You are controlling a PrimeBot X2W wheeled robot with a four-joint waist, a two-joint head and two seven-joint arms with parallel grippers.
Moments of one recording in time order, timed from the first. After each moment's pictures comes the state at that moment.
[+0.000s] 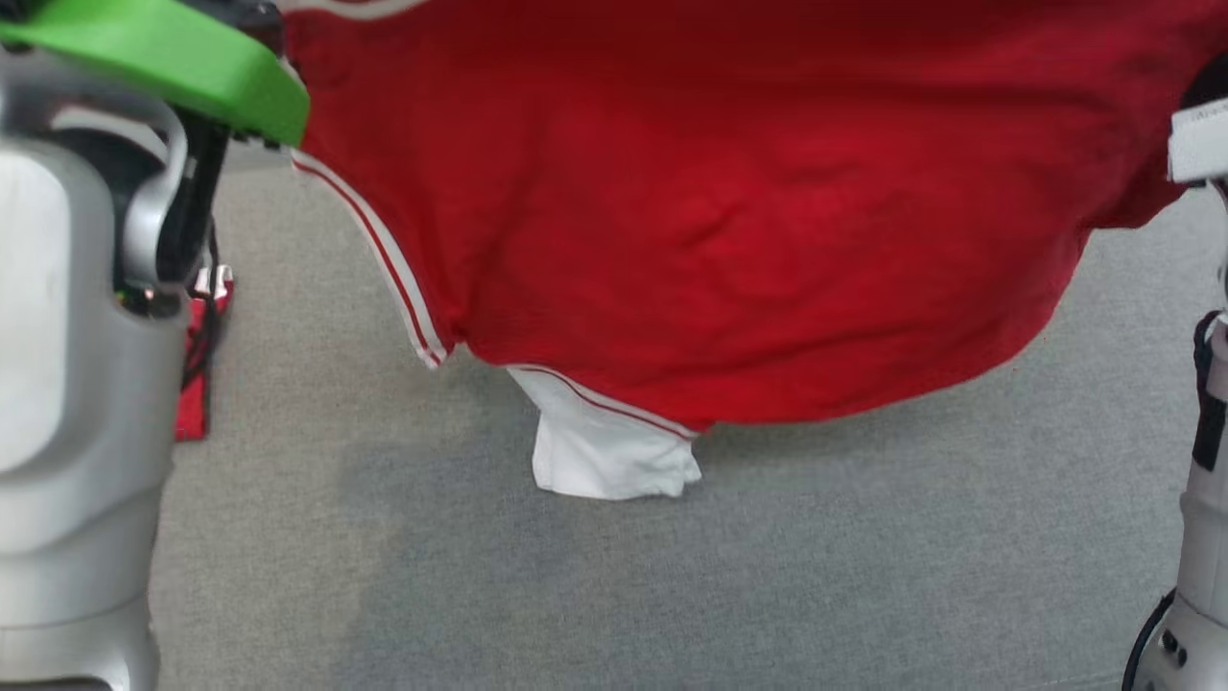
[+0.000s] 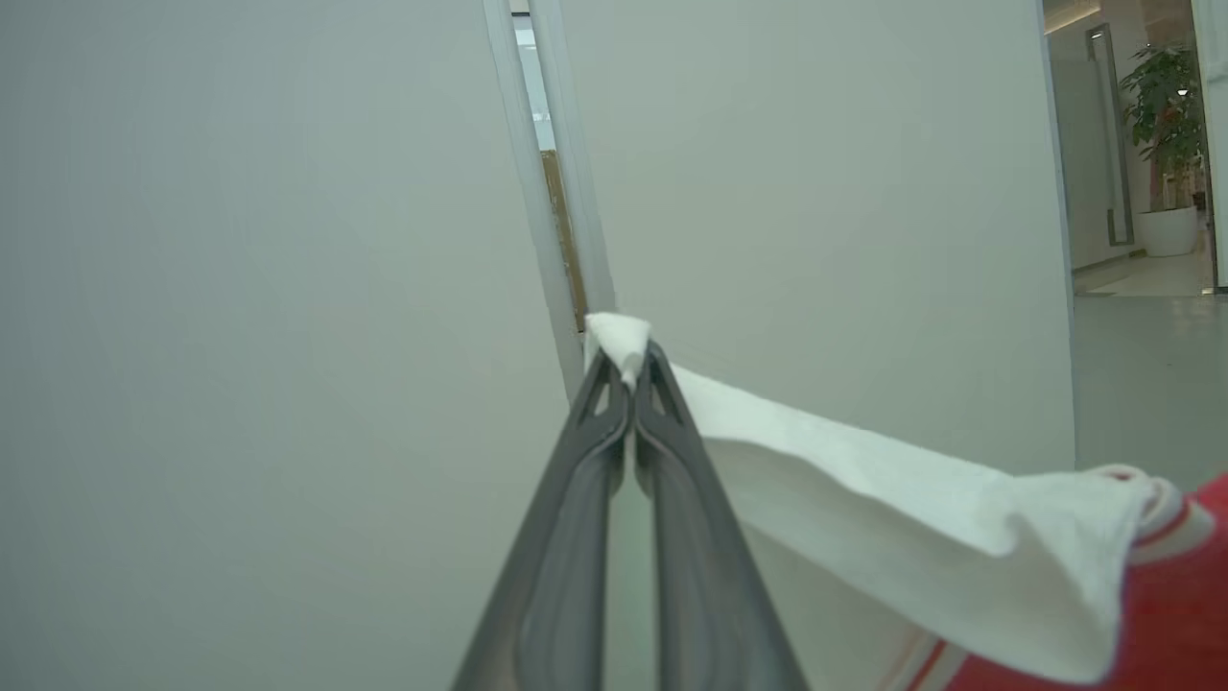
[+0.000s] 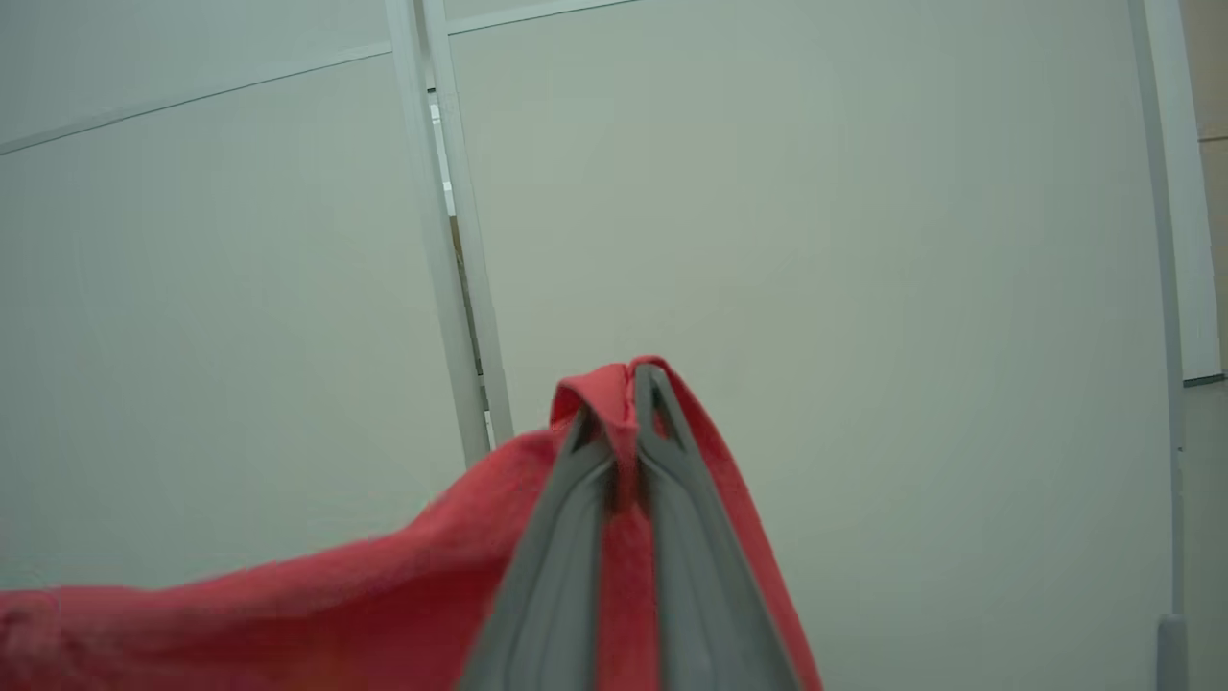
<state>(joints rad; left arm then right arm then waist) -0.91 0.27 -0.24 0.06 -0.36 -0.06 0.15 -0.67 -0.14 -0.17 -0.17 0.34 0.13 0.22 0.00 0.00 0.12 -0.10</state>
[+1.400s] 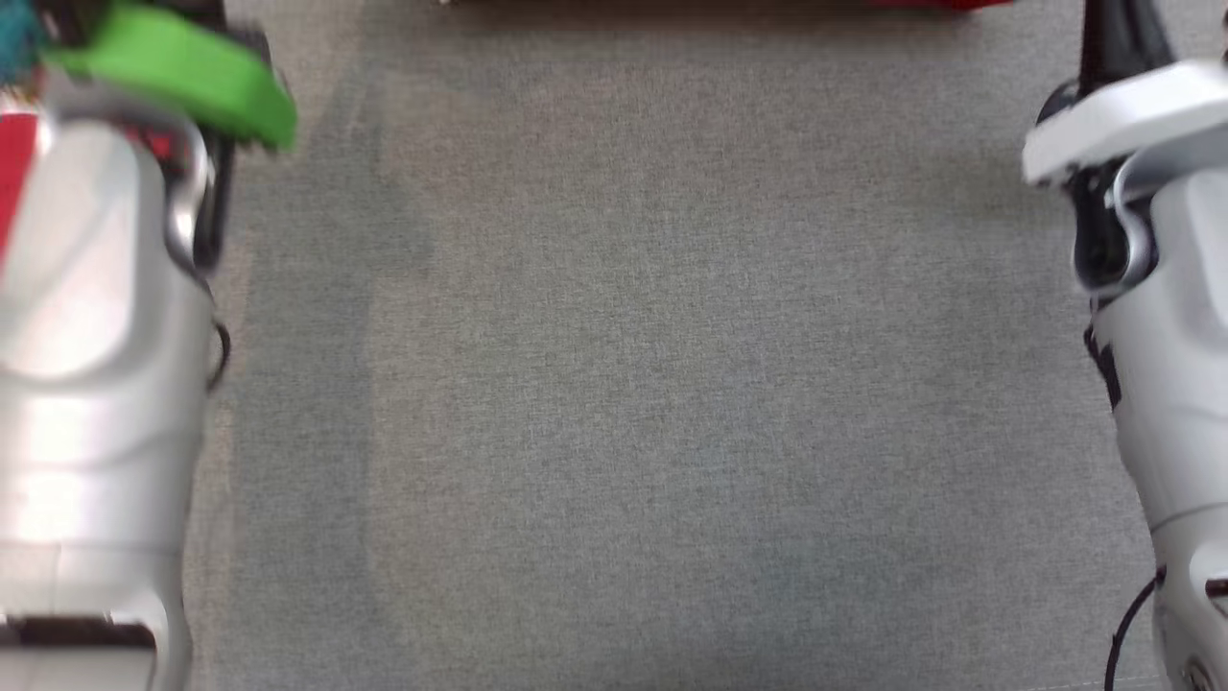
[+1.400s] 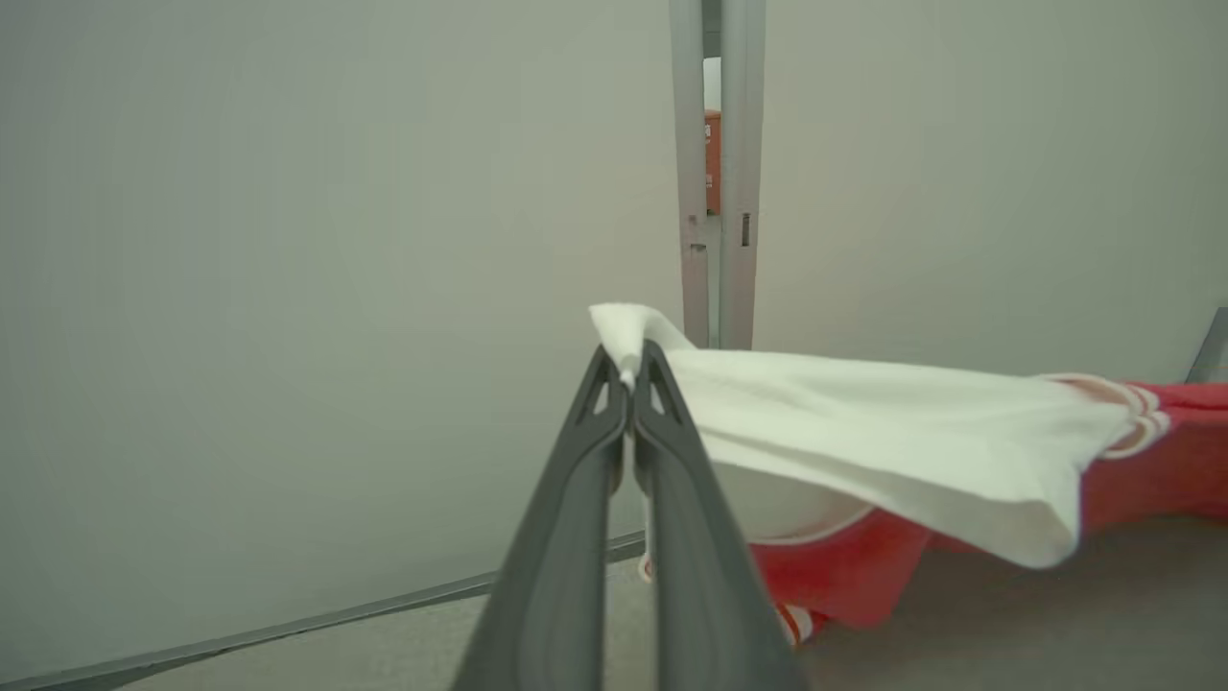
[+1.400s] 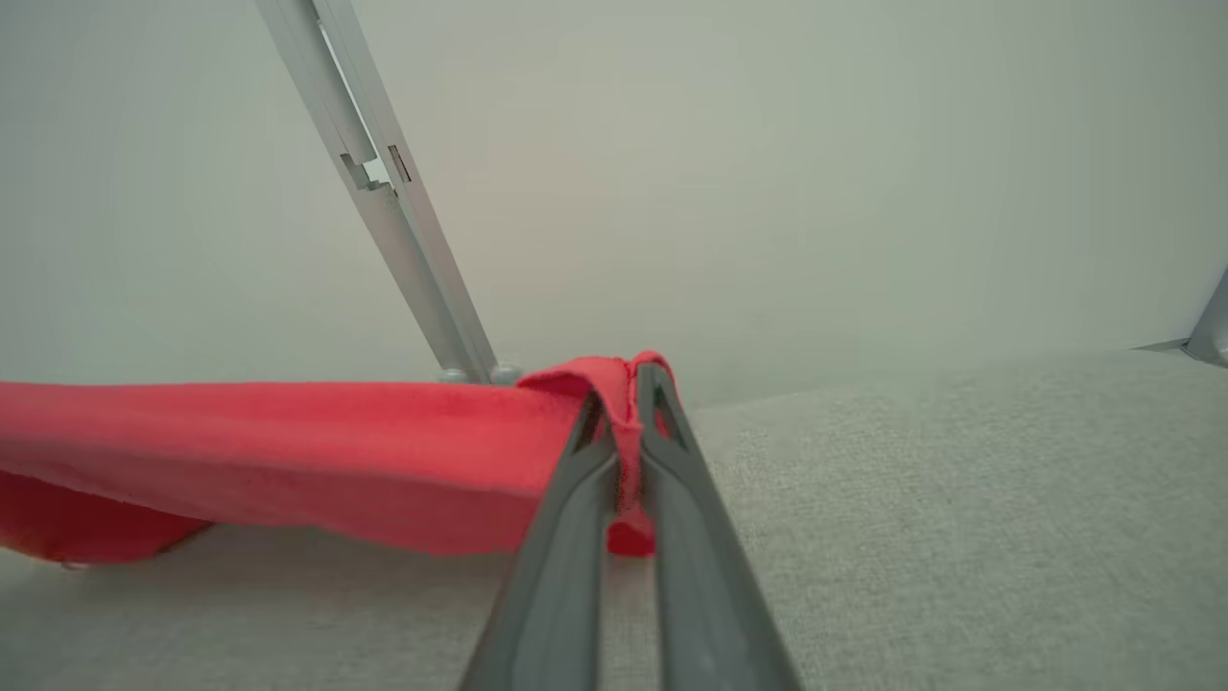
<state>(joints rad) -1.04 0.22 -0.23 0.66 -0.27 -0.12 -0.26 -0.92 -0.22 0.01 0.75 0.38 0.13 -0.26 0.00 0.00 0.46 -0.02</state>
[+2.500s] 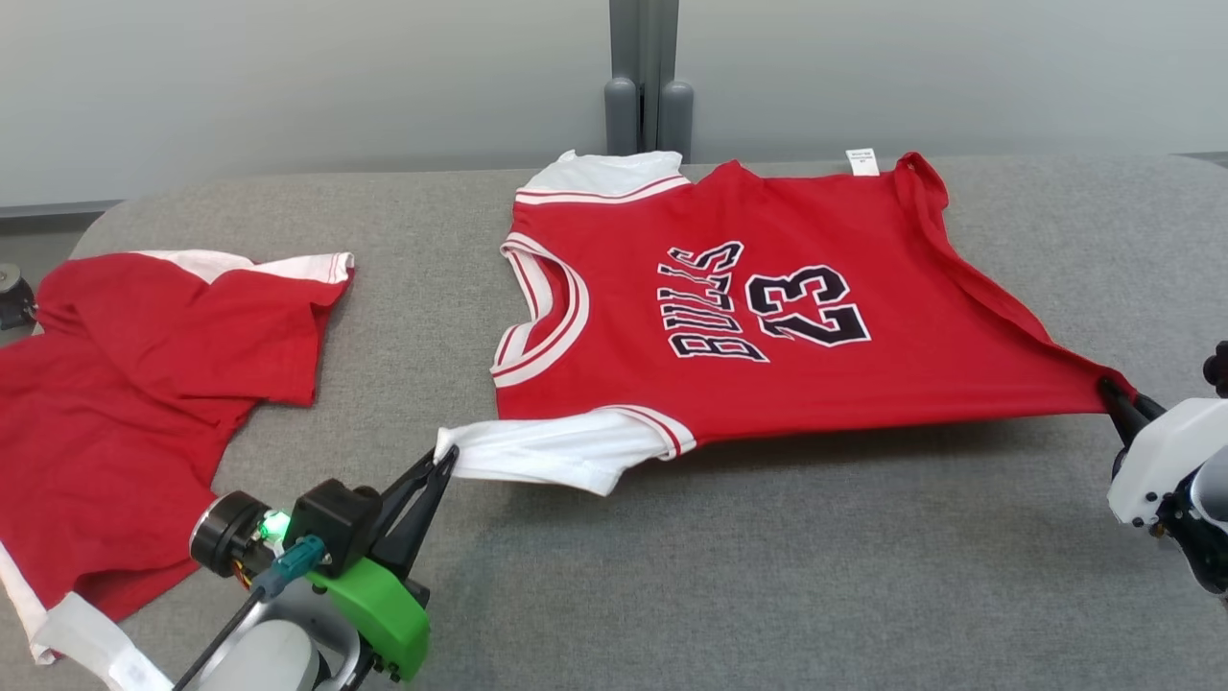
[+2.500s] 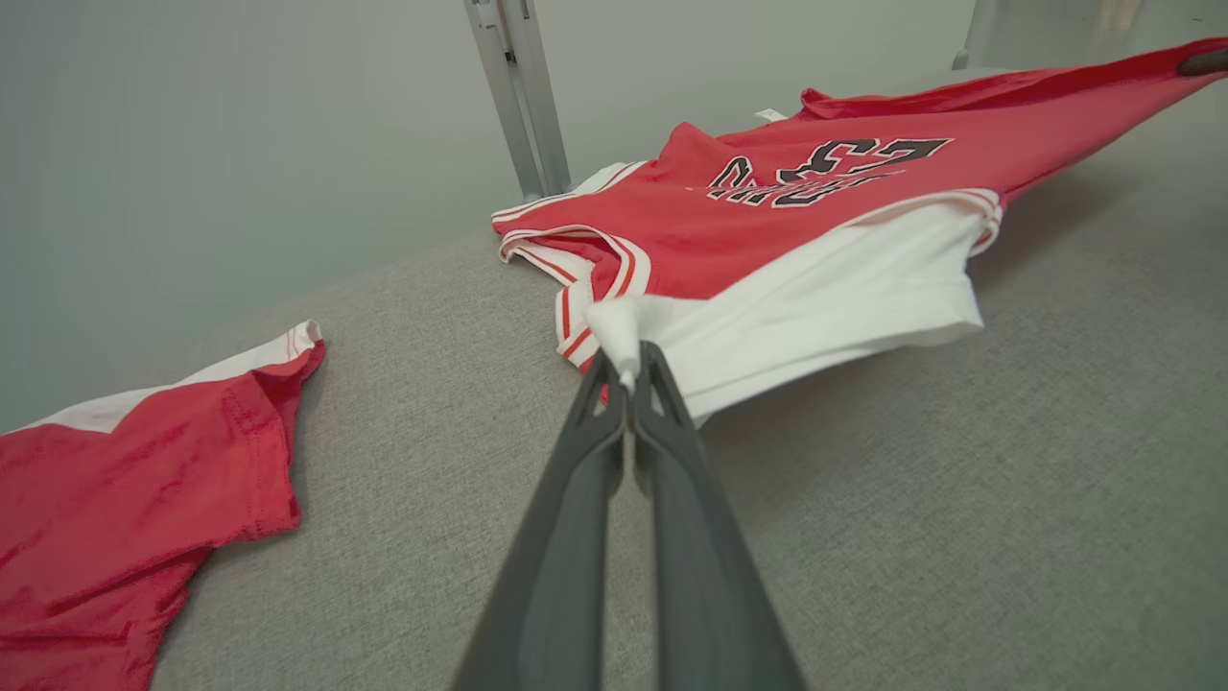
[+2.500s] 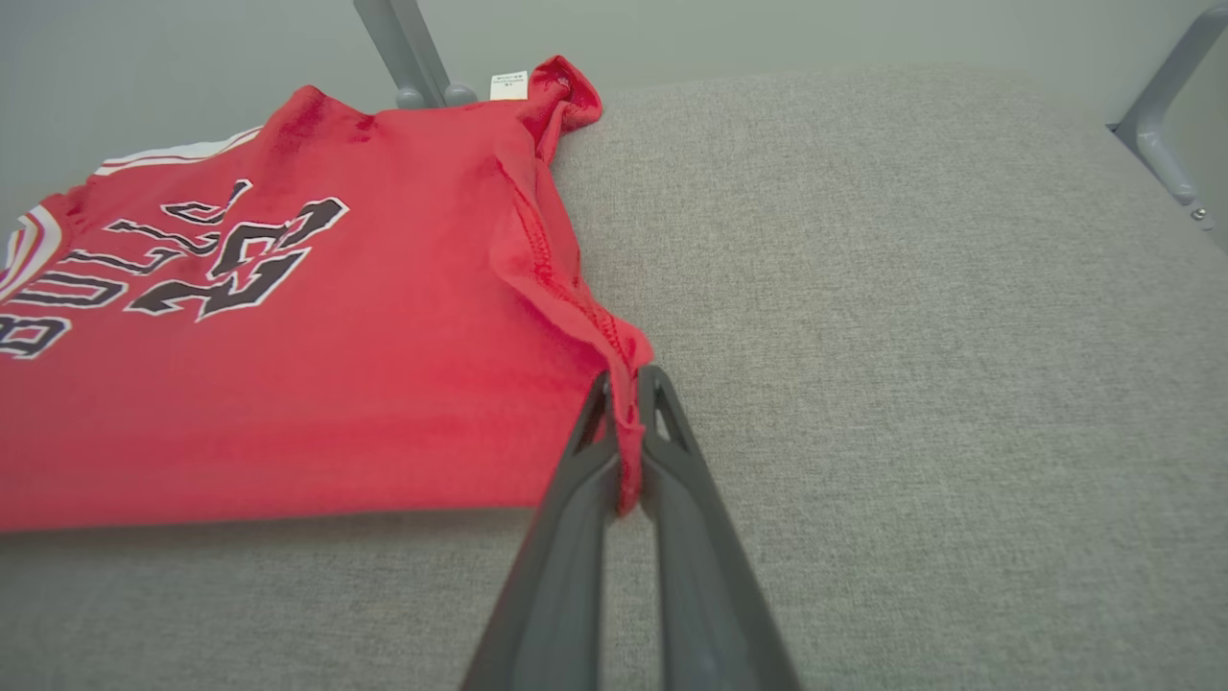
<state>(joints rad) -0.29 0.38 -0.57 0.35 -0.37 -0.13 -0.20 -0.51 -0.60 0.55 0.82 0.93 0.13 -0.08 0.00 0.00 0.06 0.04</state>
